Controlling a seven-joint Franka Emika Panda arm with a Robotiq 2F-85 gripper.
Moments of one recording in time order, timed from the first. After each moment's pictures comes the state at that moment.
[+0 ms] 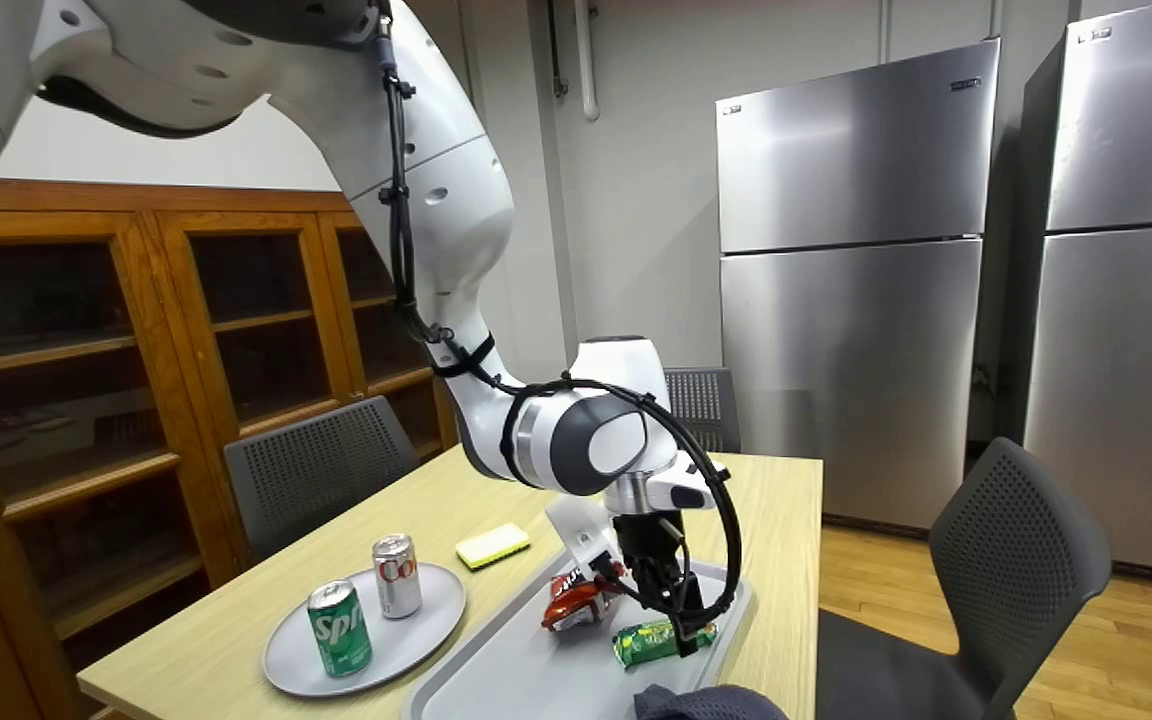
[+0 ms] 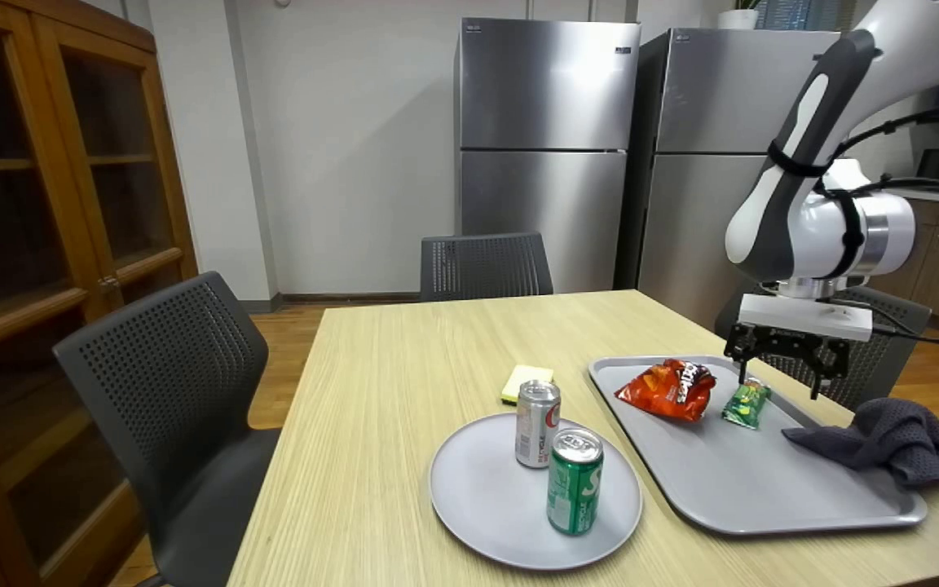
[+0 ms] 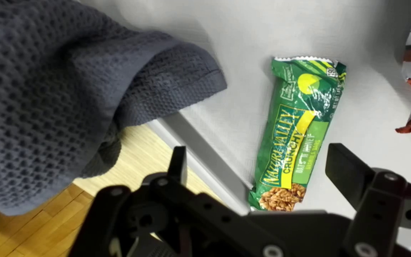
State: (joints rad) arm -0.13 0.58 -0.26 -2.21 0.13 2.83 0.40
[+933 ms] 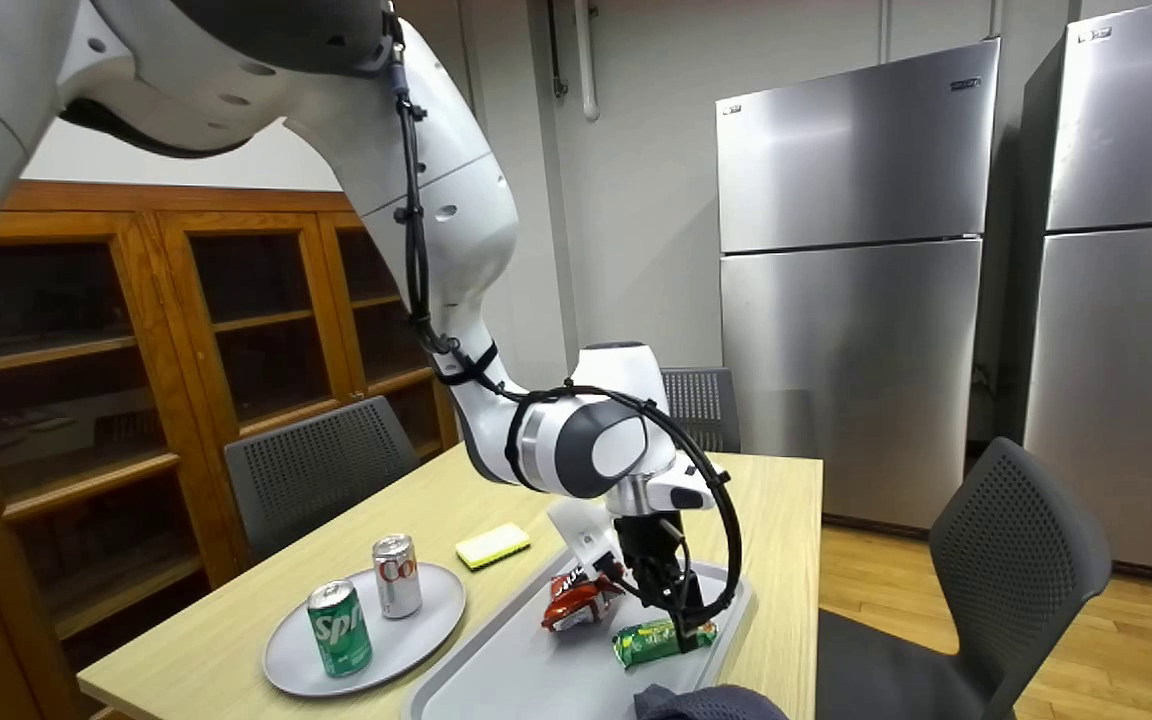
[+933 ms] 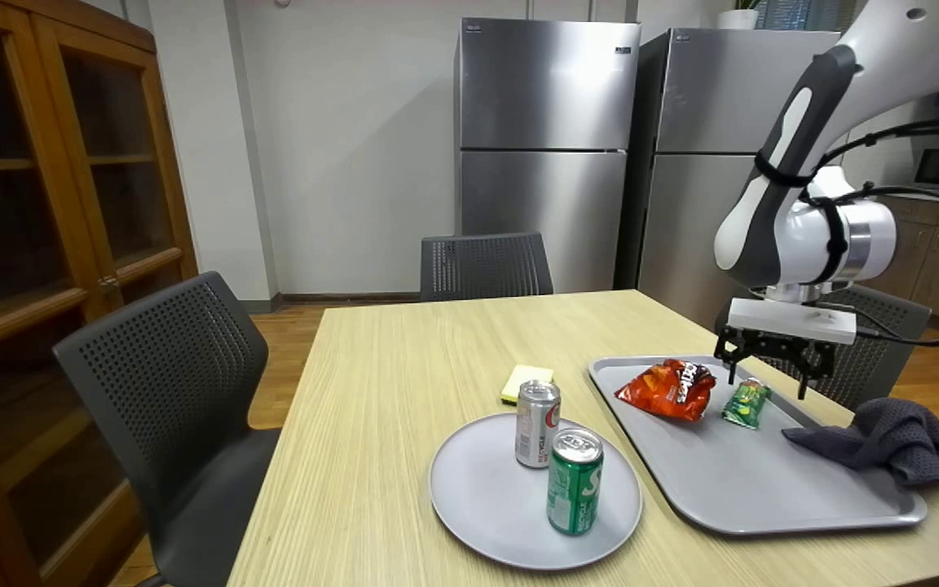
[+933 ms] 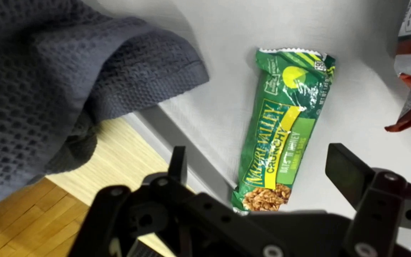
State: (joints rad) arm -0.13 0.62 -0.26 -2.16 0.13 2.83 0.40
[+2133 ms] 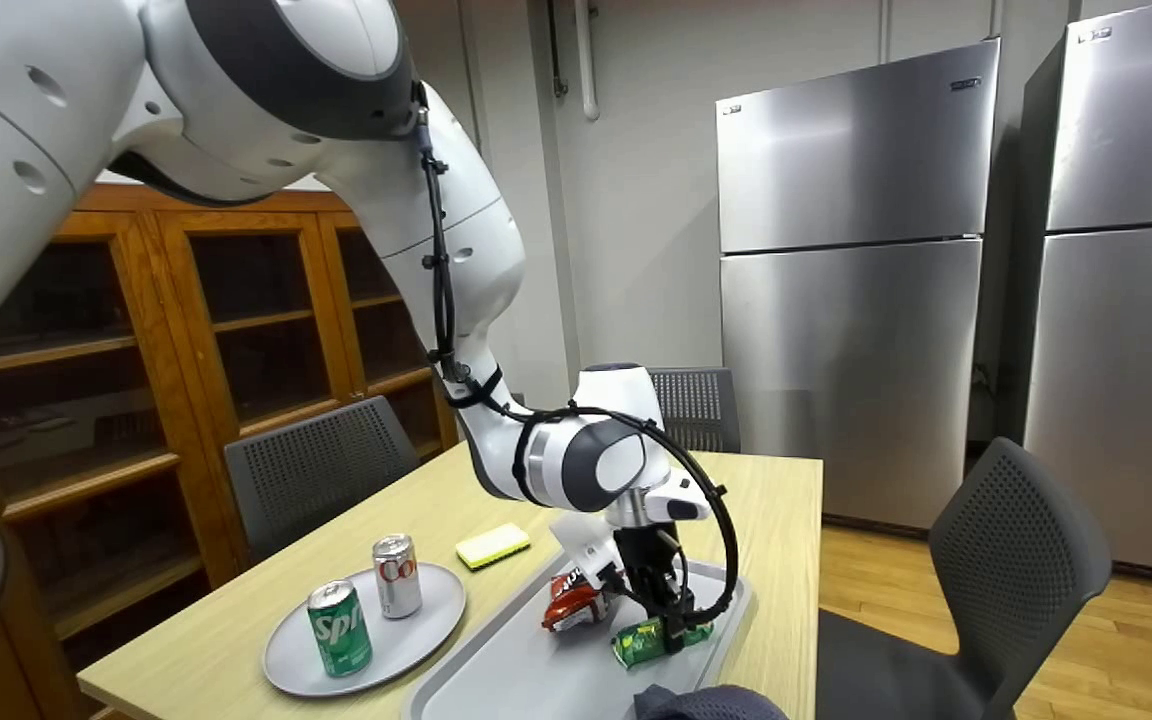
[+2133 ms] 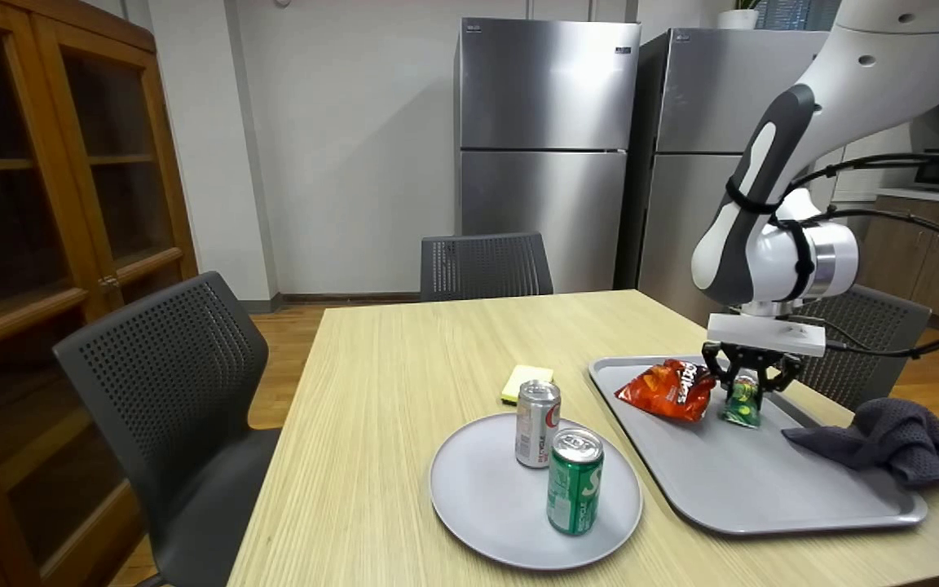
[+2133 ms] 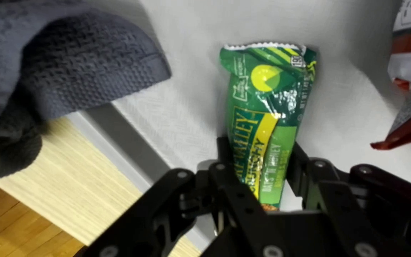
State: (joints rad) arm -0.10 0.73 -0.25 -2.06 0.13 2.82 0.40
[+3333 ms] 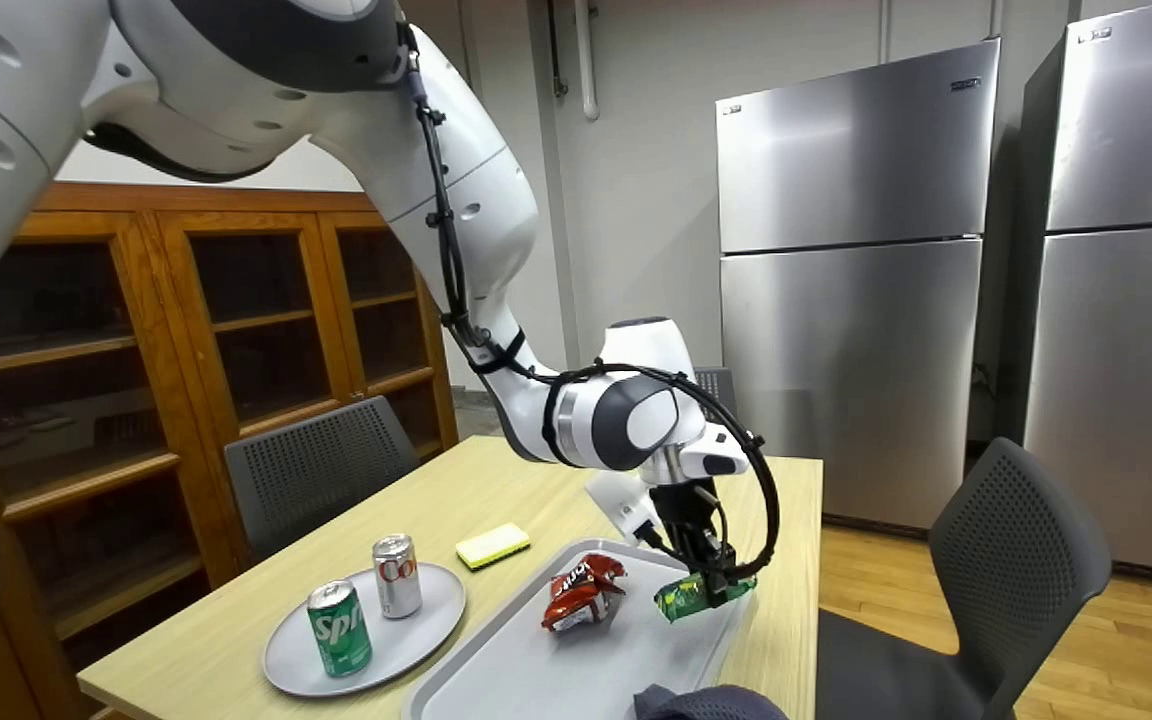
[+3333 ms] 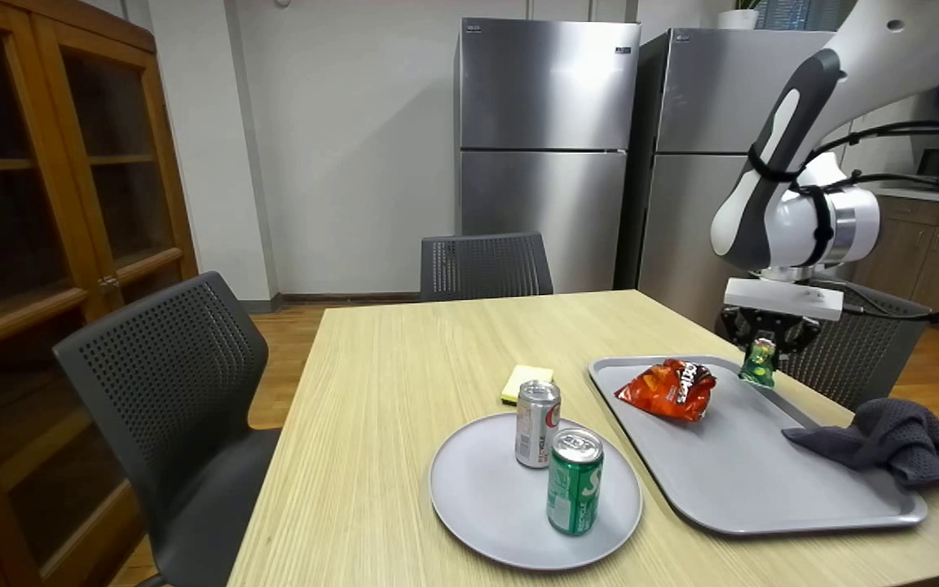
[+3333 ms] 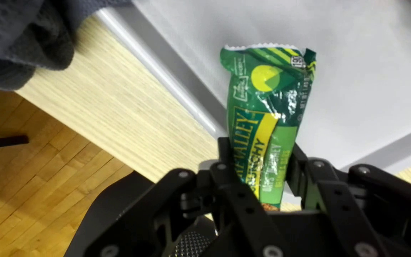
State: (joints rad) arm -0.11 0.67 -0.31 -2.03 0.13 2.81 0.40
